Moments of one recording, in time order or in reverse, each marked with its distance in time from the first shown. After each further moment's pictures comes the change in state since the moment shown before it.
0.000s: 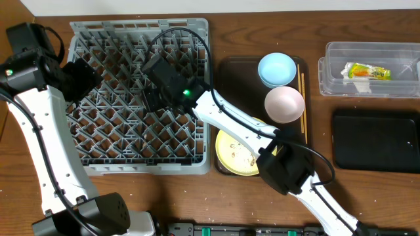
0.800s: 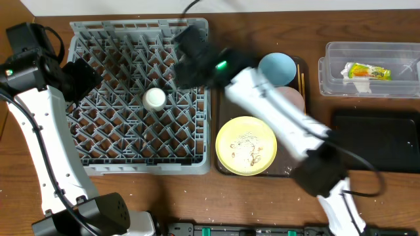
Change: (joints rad) left arm 0.000 0.000 0.000 0.000 0.000 0.000; right arm -0.159 -0.258 -0.006 -0.410 0.145 -0.076
